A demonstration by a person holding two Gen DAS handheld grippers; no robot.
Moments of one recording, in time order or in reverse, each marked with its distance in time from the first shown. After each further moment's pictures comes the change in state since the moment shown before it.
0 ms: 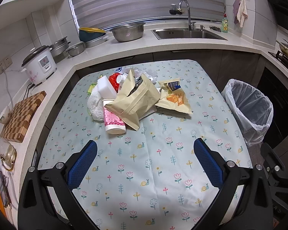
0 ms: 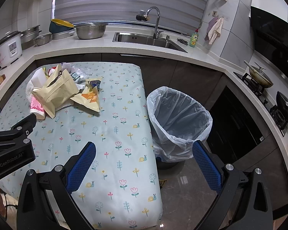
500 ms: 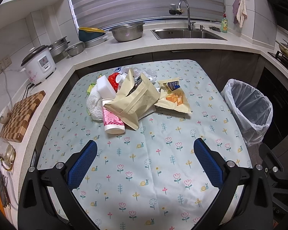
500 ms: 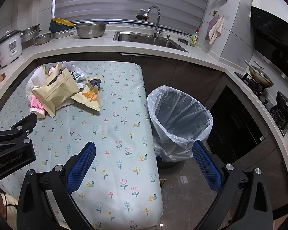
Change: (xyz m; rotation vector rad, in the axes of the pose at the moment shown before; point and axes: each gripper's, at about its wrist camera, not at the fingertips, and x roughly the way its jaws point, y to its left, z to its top) left arm 0.003 -0.003 -0.002 0.000 0.001 -0.005; right arm 0.001 0.001 -0.001 -0.004 0.004 -0.002
